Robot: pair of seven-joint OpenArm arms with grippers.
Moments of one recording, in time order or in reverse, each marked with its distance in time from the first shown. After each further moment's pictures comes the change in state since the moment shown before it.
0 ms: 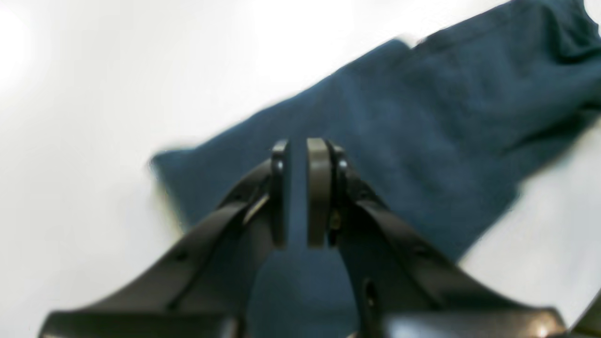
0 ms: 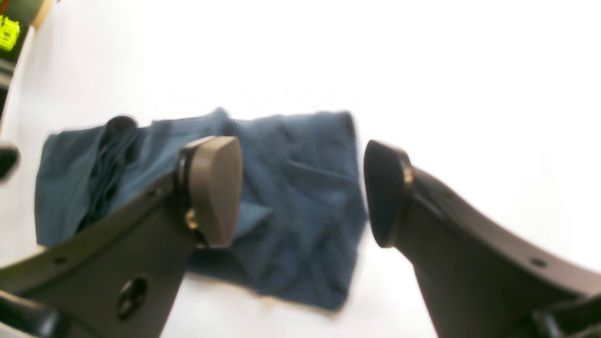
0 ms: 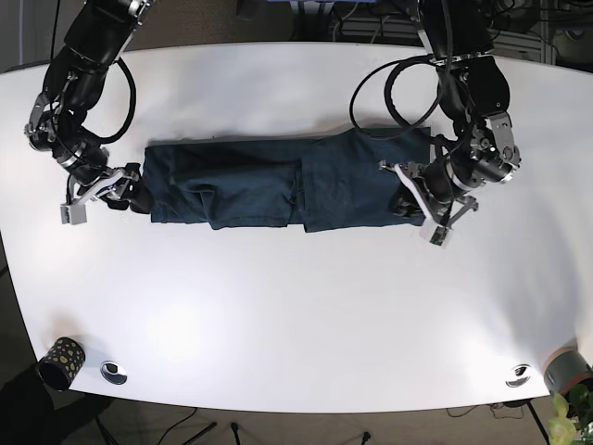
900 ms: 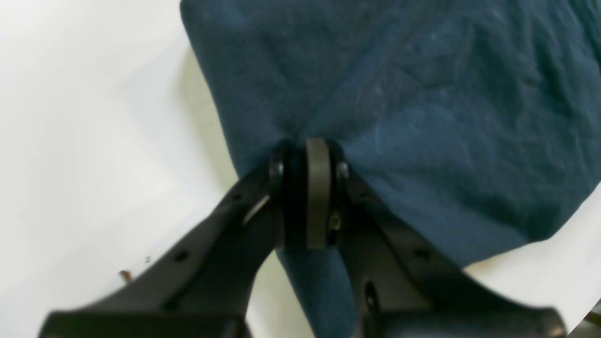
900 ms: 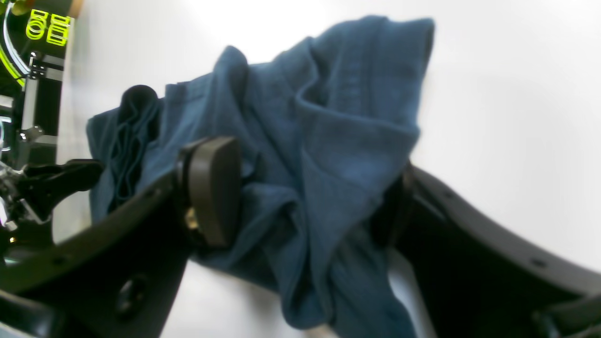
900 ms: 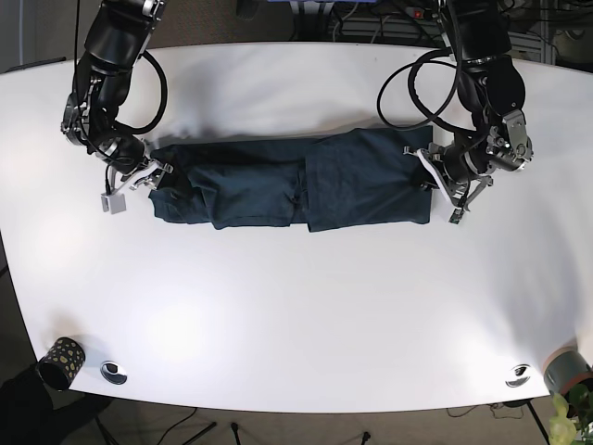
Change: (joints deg) left arm 0.9 -5.7 -1.6 -10.2 -0.9 -0.1 -0.9; right arm 0.2 -4.2 -6.0 -8.4 3.2 0.2 0.9
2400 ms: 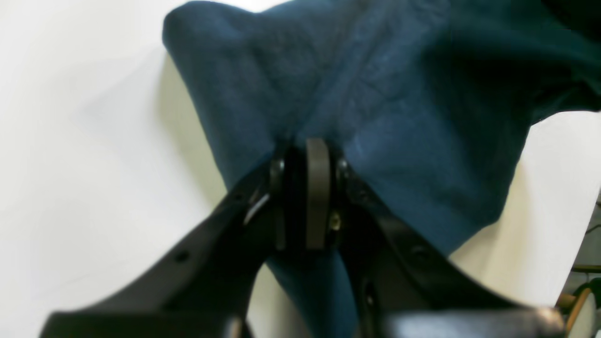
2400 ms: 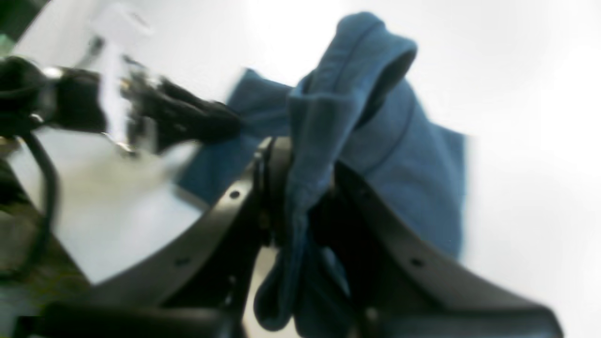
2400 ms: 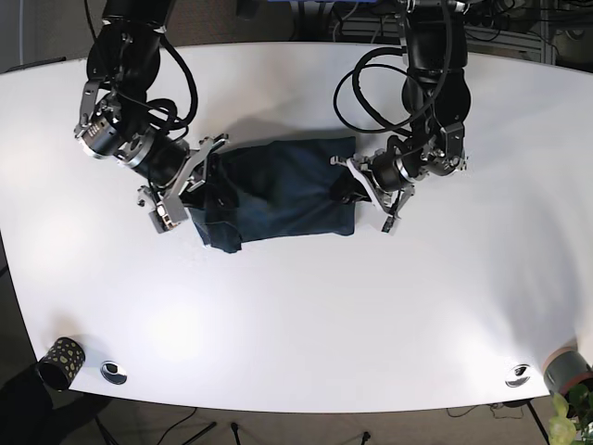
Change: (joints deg) left arm -2.0 8.2 11.2 -13.0 -1.5 2.6 -15.7; right arm -8.1 -5.5 -14.2 43.1 -8.5 -0.6 -4.3
